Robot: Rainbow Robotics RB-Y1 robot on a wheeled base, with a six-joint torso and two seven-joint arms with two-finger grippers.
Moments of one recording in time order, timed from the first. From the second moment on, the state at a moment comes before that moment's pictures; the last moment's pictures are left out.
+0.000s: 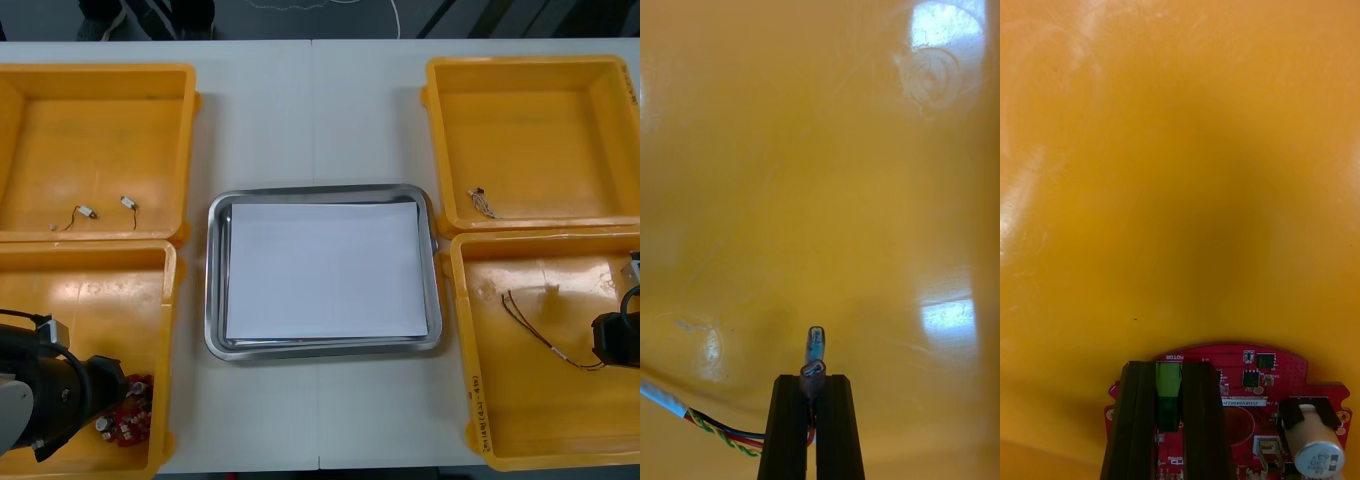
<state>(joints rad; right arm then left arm) 0.14 -0.84 -0.06 -1.97 -0.77 1.37 1.23 0.31 0.57 -0.01 -2.23 0.54 1.48 -0.76</state>
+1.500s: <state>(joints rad) 0.14 -0.93 -0.01 -2.05 -0.87 1.30 1.92 -0.02 0.60 0.31 -2.36 0.74 1.91 -0.76</state>
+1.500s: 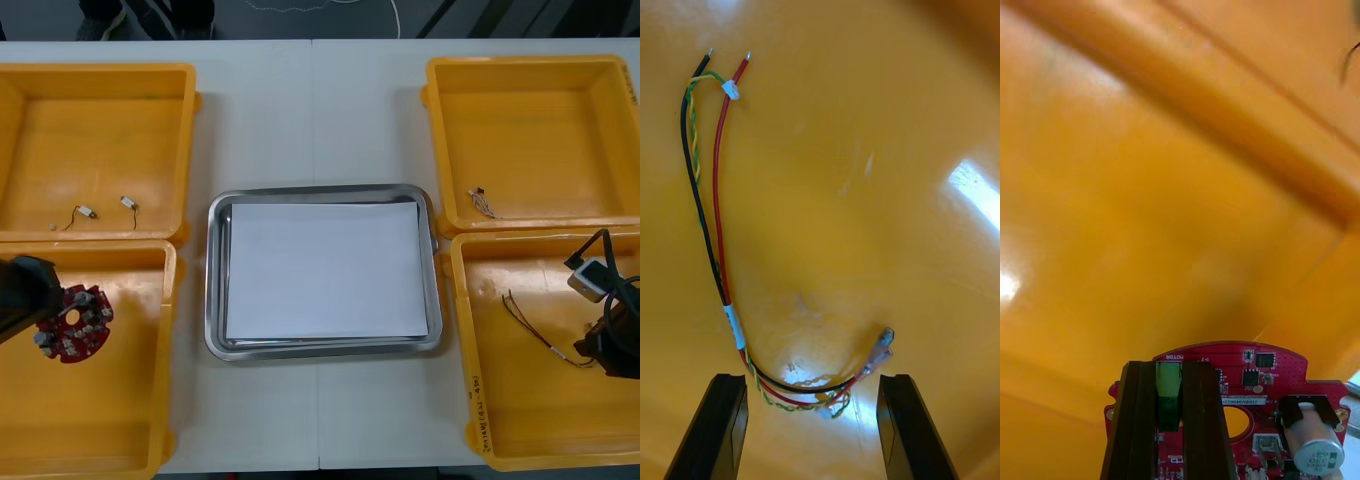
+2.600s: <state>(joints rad) 0.14 -0.93 0.18 -2.03 -0.72 1.22 1.96 -0.42 0.67 -0.08 -2.32 0.78 1.91 -0.36</state>
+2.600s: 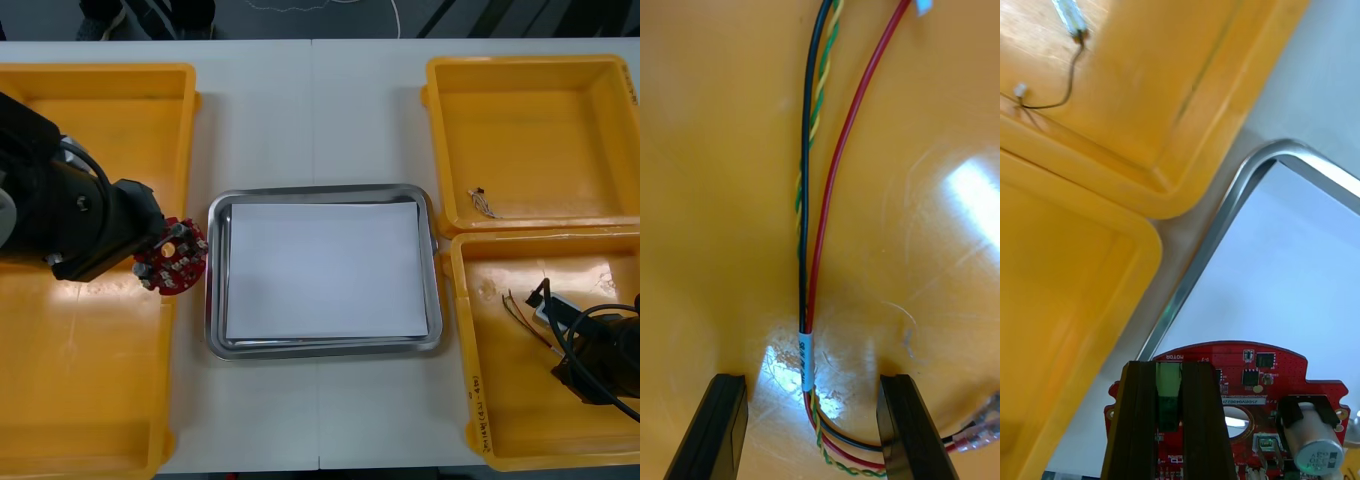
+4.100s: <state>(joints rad) 0.05 -0.92 0.15 -2.06 -0.80 1.37 1.81 -0.59 0.47 -0.50 -1.94 0.54 1.81 -0.62</state>
